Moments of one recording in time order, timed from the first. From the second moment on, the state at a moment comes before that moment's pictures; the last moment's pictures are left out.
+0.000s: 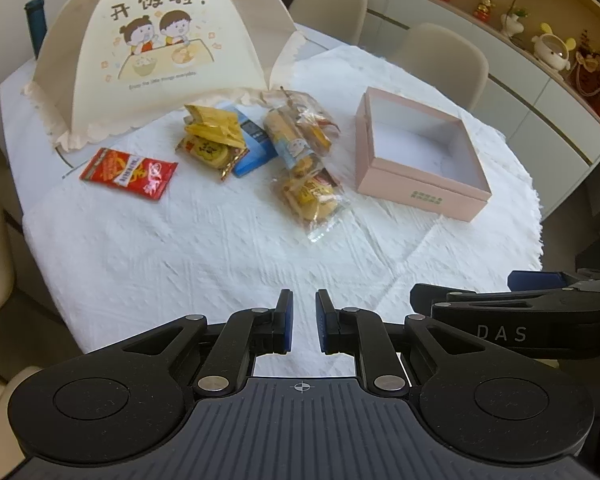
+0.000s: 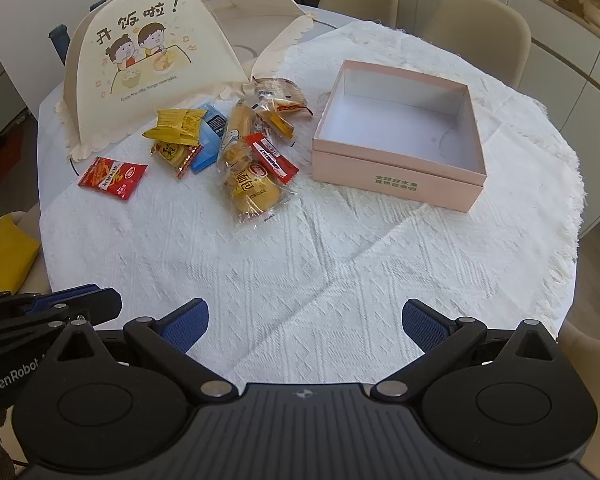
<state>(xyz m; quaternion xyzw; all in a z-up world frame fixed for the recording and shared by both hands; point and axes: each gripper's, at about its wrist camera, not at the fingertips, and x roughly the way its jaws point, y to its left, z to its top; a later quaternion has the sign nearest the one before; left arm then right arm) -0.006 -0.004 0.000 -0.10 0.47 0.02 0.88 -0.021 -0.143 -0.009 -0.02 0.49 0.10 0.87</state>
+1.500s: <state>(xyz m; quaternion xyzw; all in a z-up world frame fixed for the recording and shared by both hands) -0.012 -0.005 -0.004 -0.12 0.47 0.02 0.88 -0.025 -0.144 -0.008 -0.03 0.49 0.10 0.87</state>
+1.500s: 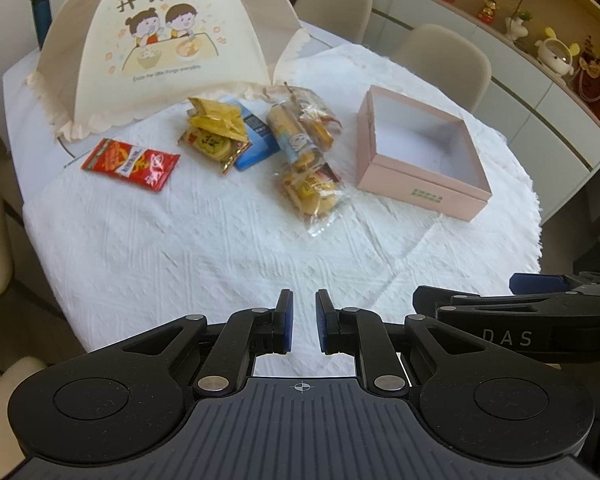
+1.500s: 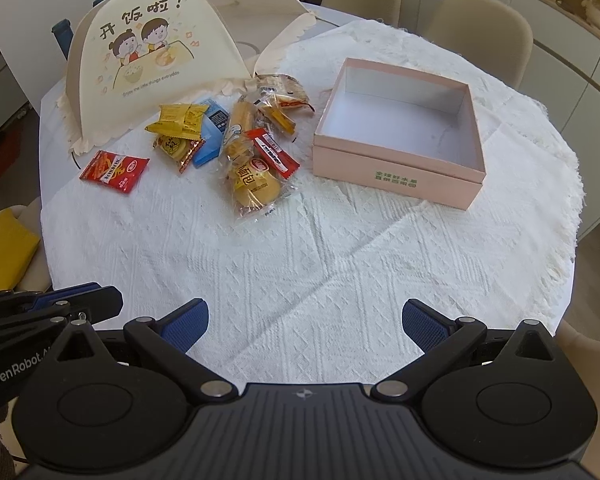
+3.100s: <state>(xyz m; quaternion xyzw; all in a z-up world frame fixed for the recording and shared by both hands) 0.120 0.277 -0.135 -0.42 0.39 0.24 0.78 0.156 0.028 -0.046 -0.15 0.41 0.24 0.87</state>
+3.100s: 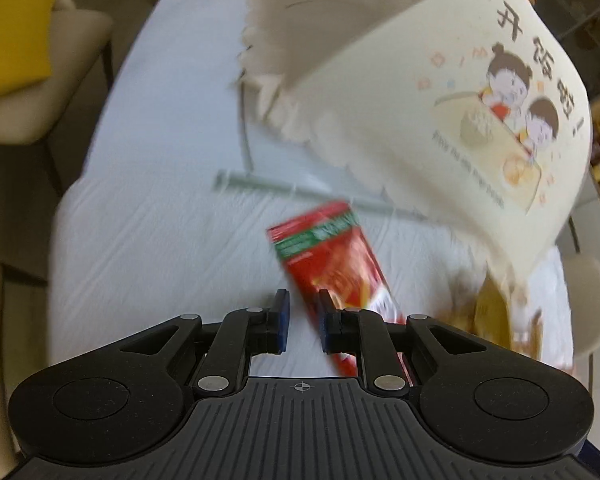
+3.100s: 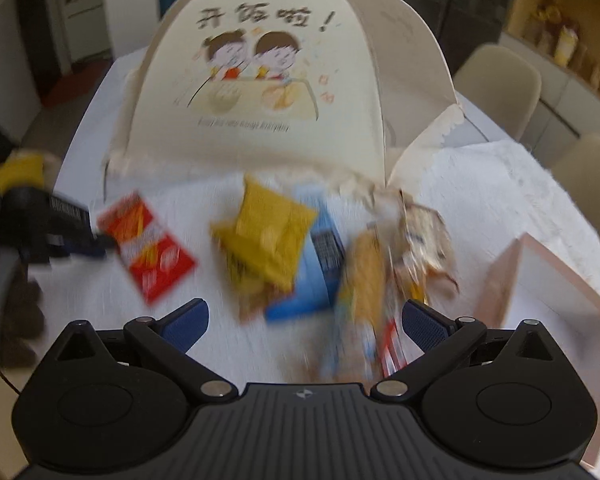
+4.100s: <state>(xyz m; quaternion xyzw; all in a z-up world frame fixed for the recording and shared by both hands) 0.097 0.144 -0.118 -0.28 0.45 0.16 0.84 0.239 -0.005 -0.108 -0.07 0.54 0.38 0.75</state>
